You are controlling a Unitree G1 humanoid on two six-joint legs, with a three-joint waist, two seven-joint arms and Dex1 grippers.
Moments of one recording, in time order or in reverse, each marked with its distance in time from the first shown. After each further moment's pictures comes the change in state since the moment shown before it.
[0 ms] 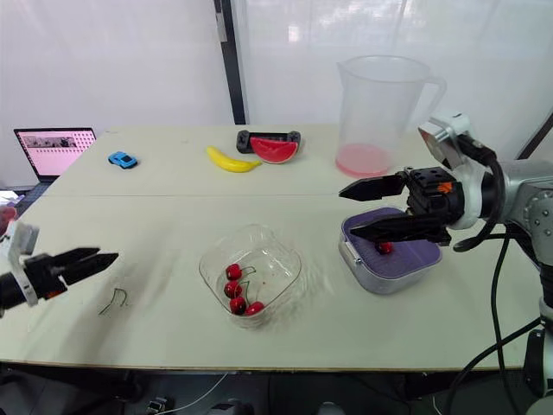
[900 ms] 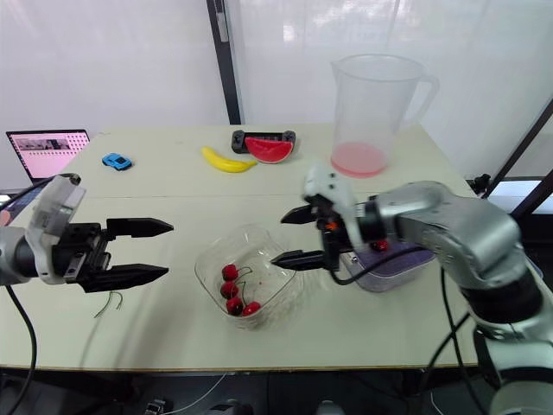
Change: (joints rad) left arm -0.077 0.080 -0.115 -0.432 -0.144 -0.004 -0.188; right arm -0.153 0.235 0.431 -0.288 -0.192 0.068 -0.476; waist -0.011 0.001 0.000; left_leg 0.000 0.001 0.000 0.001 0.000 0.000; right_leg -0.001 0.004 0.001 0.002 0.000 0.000
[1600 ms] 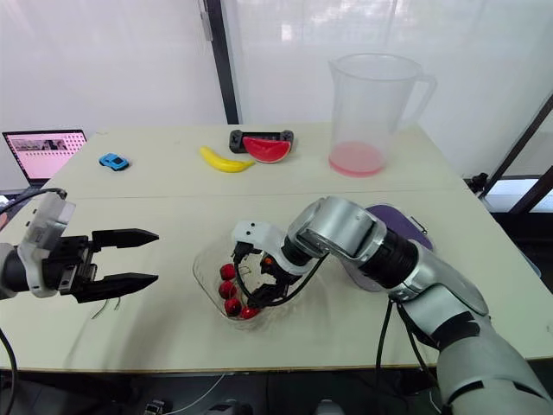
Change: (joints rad) left arm 0.124 0.008 0.049 0.016 0.058 -0.068 -0.001; right arm -0.259 0.296 0.479 0.265 -0.178 0.323 -0.073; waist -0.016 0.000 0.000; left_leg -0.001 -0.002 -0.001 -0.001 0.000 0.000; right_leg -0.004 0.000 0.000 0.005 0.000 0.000
